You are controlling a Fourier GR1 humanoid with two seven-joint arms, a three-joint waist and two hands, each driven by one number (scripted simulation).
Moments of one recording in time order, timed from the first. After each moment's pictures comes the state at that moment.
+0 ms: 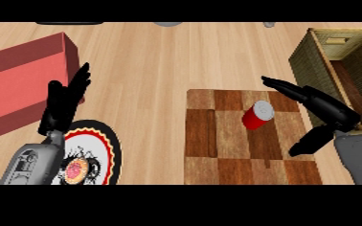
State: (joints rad) left arm -0.22 0.29 -0.02 -1.37 -0.01 0.06 0.23; right arm -0.28 -0.47 0.05 -1.34 0.47 0.50 -0.55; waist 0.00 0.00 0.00
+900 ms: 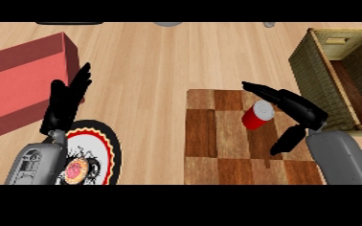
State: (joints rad) left arm -0.23 0.24 0.04 -1.37 -0.09 0.02 0.23; right arm -0.32 -0.34 0.06 -1.22 0.63 0.48 -0.55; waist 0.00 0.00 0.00
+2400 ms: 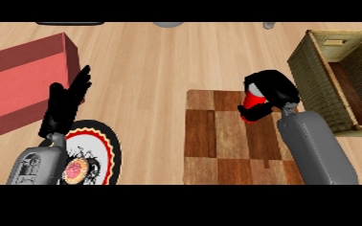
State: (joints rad) left arm -0.20 0.20 0.07 -1.40 -0.12 -0.02 0.25; right arm -0.48 -0.22 0.09 -1.13 1.08 0.25 -0.04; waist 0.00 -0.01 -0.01
